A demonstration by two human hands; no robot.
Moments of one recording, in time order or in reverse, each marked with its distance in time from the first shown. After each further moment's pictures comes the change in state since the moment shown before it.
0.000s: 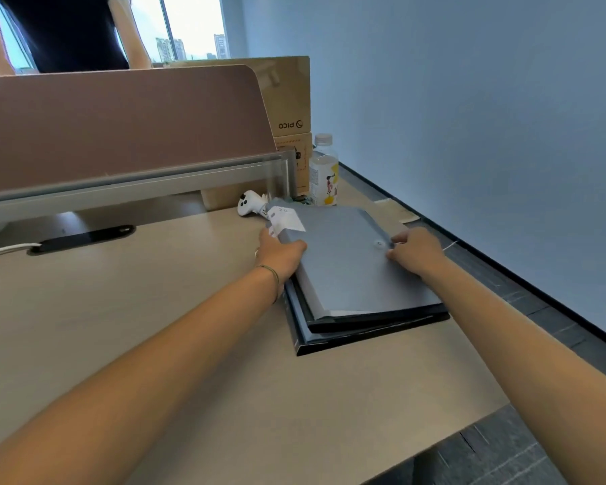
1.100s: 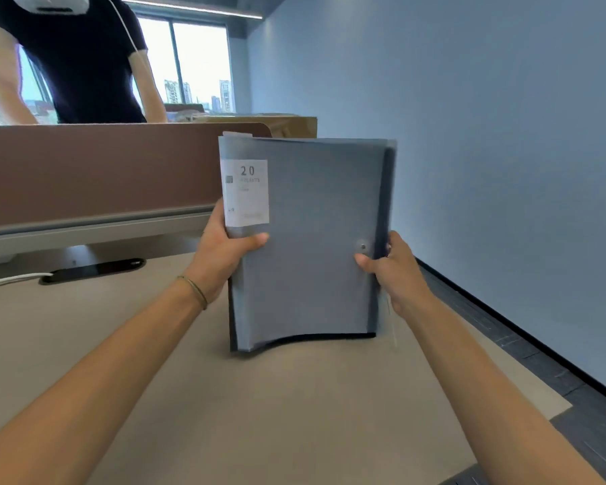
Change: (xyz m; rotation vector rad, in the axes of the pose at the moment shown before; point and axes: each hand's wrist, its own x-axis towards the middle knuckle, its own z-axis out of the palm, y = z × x) left_hand -0.017 0.066 -0.106 -0.187 -0.143 0.527; right_hand -0.061 -0.082 -0.012 0.701 0.011 -0.193
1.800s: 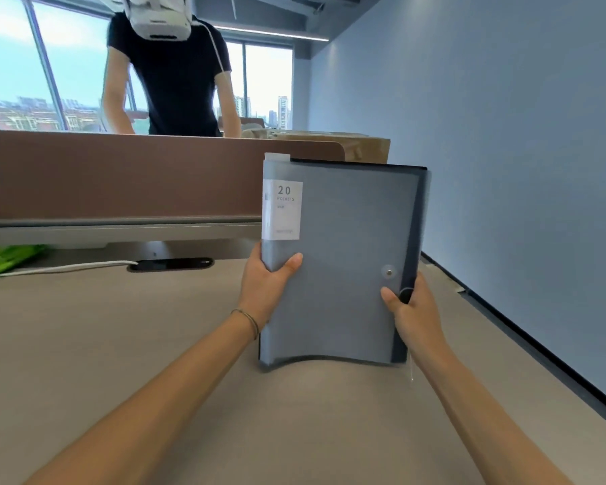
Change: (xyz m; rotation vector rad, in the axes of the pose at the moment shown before) left_hand -0.024 -0.032 -0.045 -0.008 0.268 -0.040; right_hand -0.023 0.021 0.075 -0.064 -0.047 -0.130
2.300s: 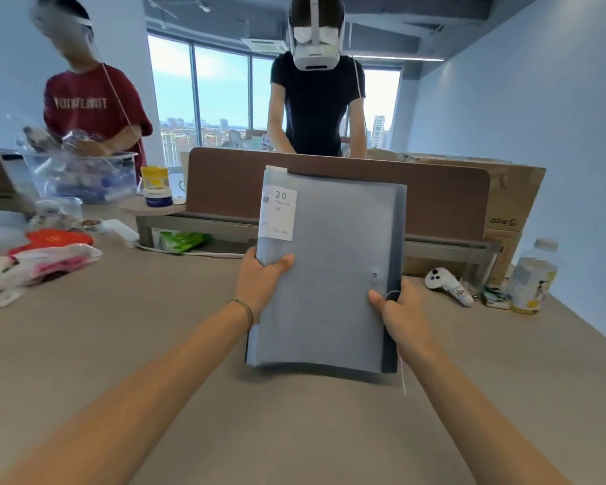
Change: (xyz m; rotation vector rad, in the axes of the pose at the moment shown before) left_hand -0.026 0.045 -0.233 0.168 0.349 -0.098; right_hand -0.063 -0.077 0.206 0.099 -0.329 0.089
